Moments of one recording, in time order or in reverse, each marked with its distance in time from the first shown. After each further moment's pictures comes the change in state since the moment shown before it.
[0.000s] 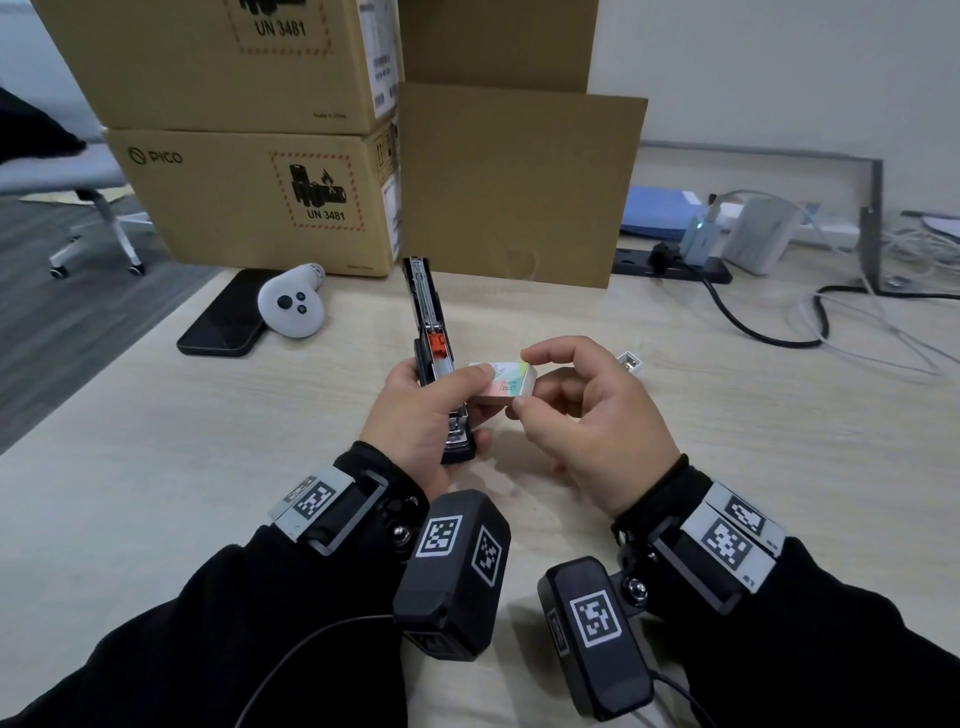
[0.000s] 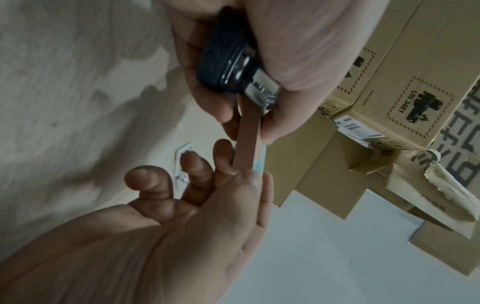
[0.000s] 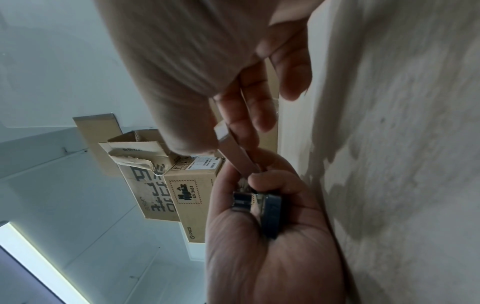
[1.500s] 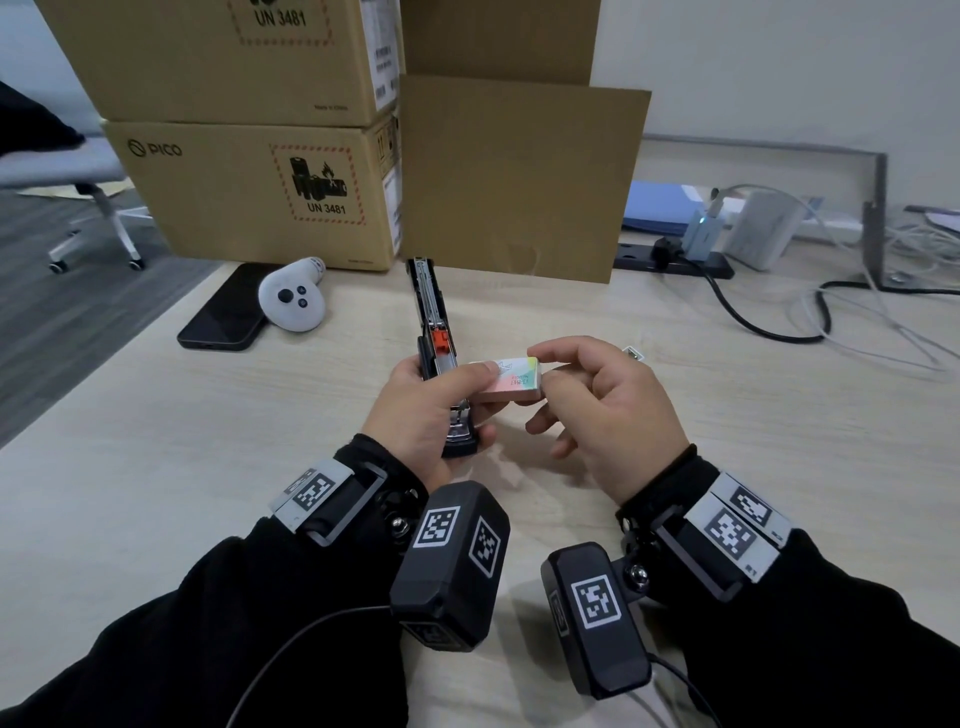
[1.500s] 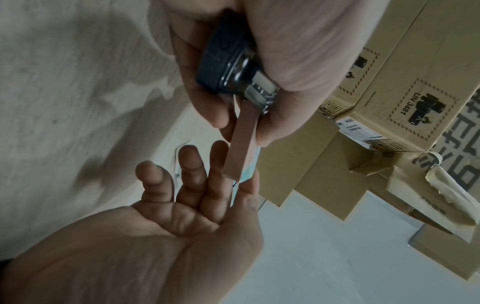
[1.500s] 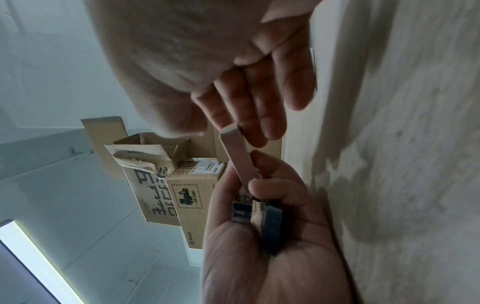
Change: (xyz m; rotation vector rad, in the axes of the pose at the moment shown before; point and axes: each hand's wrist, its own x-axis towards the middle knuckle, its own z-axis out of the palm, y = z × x) left_hand 0.000 0.004 -0.001 0.021 -0.031 -0.061; right_hand 0.001 -0.005 -0.006 -0.033 0.039 0.096
